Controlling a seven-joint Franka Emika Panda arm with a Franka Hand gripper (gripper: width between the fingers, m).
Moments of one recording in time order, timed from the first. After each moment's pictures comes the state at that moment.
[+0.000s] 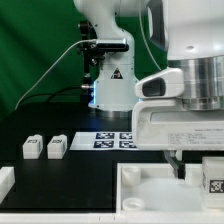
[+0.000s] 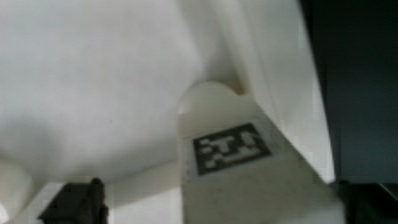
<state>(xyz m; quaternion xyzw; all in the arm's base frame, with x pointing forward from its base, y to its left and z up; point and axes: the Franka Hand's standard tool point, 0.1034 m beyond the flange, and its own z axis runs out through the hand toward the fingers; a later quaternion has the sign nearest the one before) 0.632 0.111 0.069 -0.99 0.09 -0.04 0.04</state>
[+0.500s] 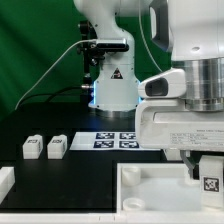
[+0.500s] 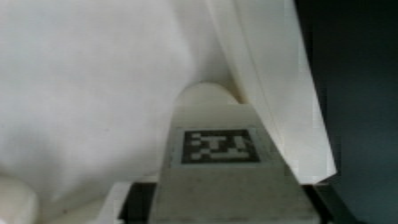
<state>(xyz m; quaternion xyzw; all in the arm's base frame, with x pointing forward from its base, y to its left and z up) 0.631 0.113 0.068 -0.97 0.23 -0.03 0.06</state>
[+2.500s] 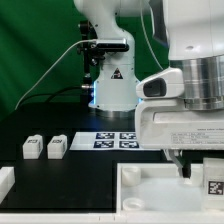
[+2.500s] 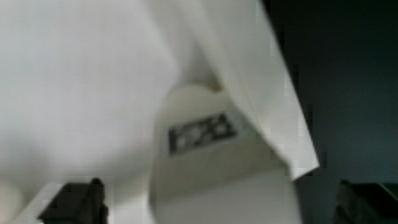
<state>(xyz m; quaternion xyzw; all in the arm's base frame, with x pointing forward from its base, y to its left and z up) 0.642 0.109 0.073 -0.99 0.14 -0.03 0.08</state>
